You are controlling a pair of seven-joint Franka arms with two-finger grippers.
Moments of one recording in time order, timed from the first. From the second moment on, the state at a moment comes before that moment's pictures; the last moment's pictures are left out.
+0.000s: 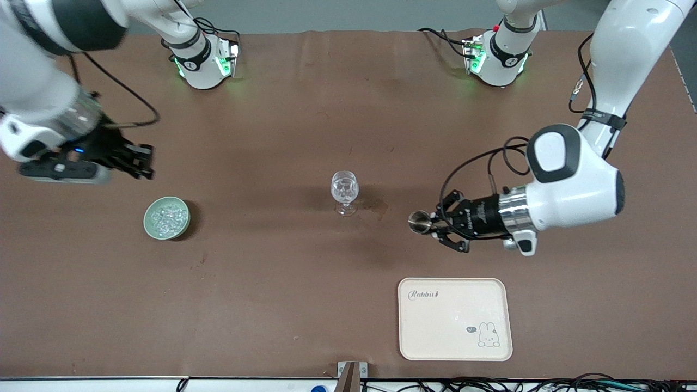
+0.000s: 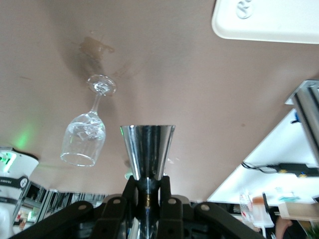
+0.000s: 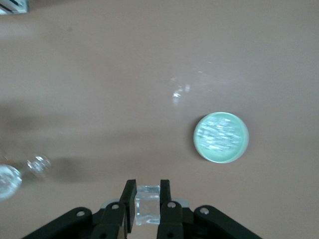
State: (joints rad) left arm 0.34 0.60 -0.77 -1.59 -0.56 2.22 -1.56; right arm 0.26 0.07 -0.01 -1.64 0.02 1.80 0.35
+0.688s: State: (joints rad) left arm 0.64 0.81 -0.76 -1.58 -0.79 1.91 -0.99; right arm 0.53 0.43 -0.01 -1.39 0.02 1.88 0.69
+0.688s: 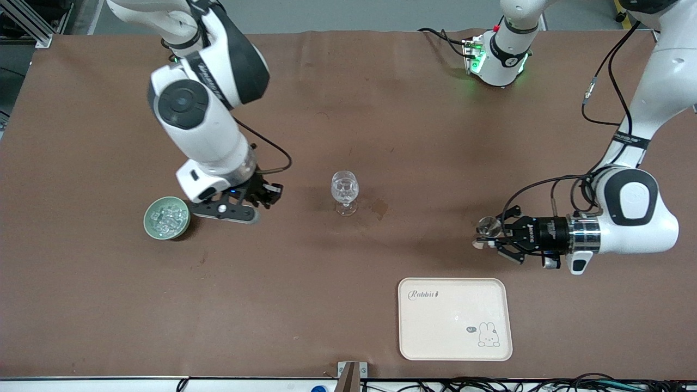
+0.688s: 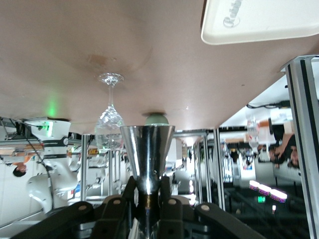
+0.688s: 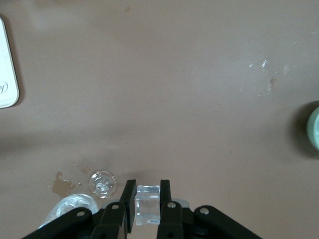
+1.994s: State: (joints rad) left arm 0.68 1.02 -0.52 -1.58 -0.79 1.77 -0.67; right arm 0.75 0.56 -0.01 -1.37 0.02 1.97 0.90
